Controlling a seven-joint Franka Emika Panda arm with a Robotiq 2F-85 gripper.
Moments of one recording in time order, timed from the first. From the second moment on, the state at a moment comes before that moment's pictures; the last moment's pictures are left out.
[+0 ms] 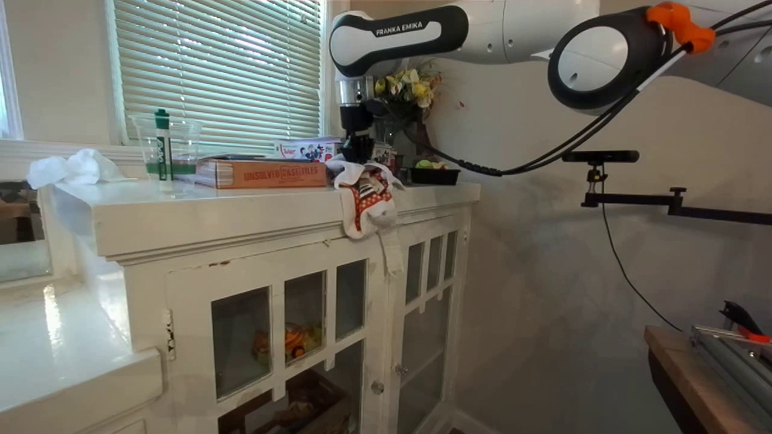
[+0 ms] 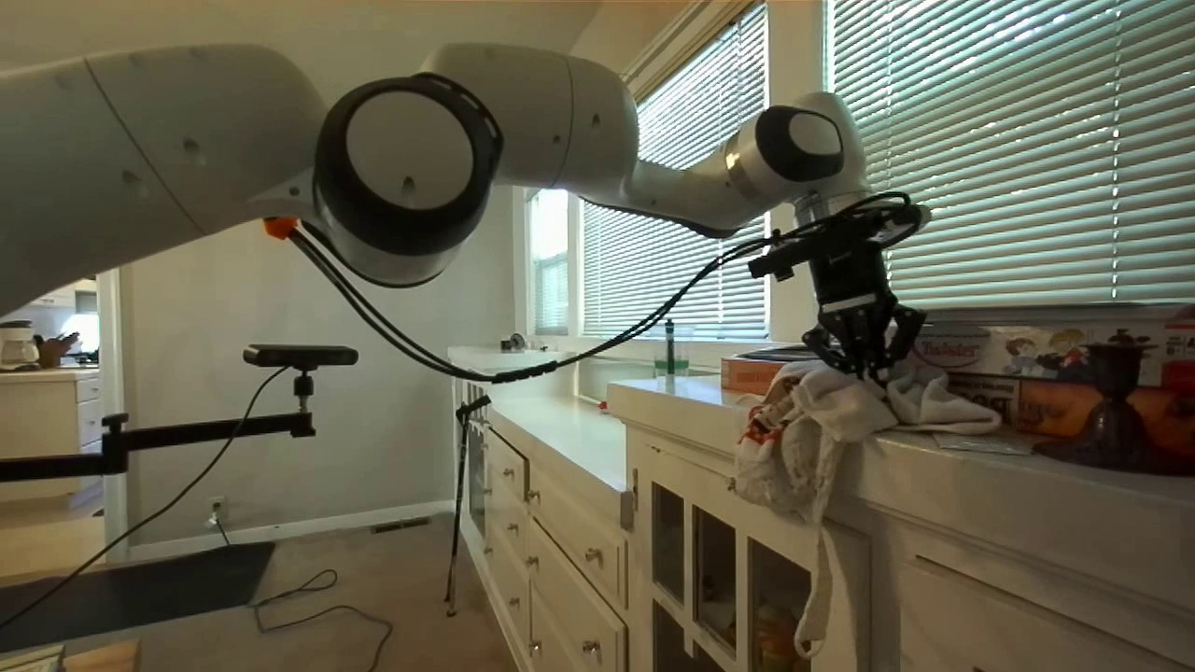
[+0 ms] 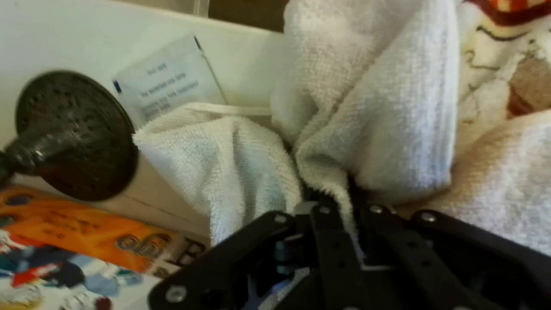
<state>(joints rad) -0.17 1.09 -0.11 -0.45 -0.15 1.60 -0.17</state>
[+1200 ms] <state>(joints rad) -0.10 1.08 -0.12 -0.45 -0.16 1.56 -0.12</state>
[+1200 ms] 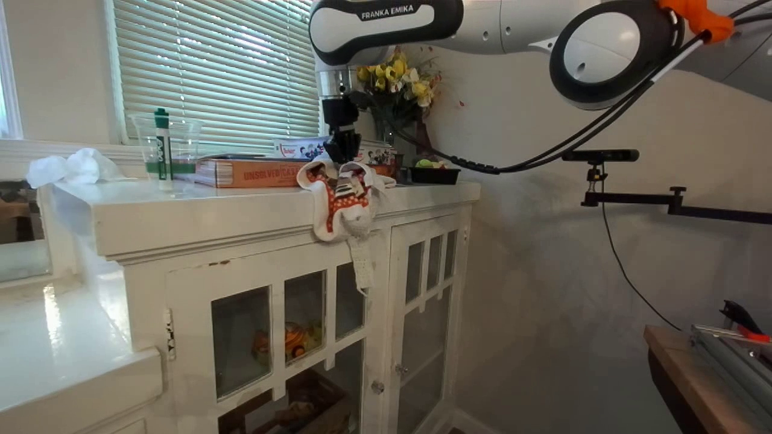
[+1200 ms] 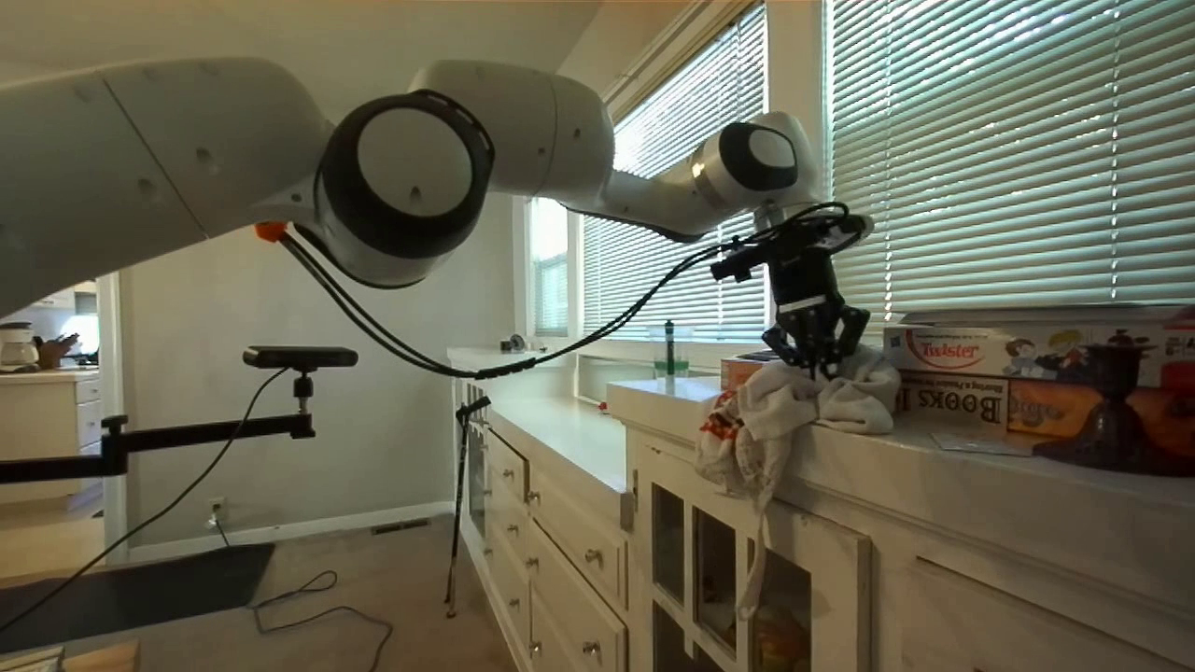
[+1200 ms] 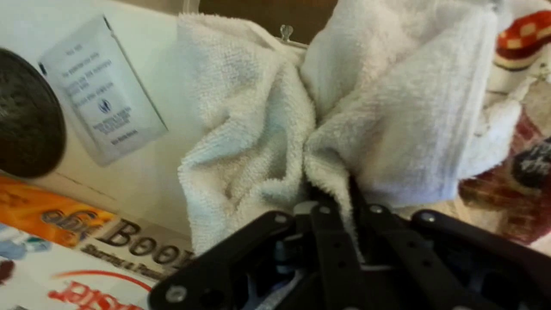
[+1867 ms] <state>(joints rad) -0.18 1.06 -0.12 -0.45 -0.16 1.59 -0.19</state>
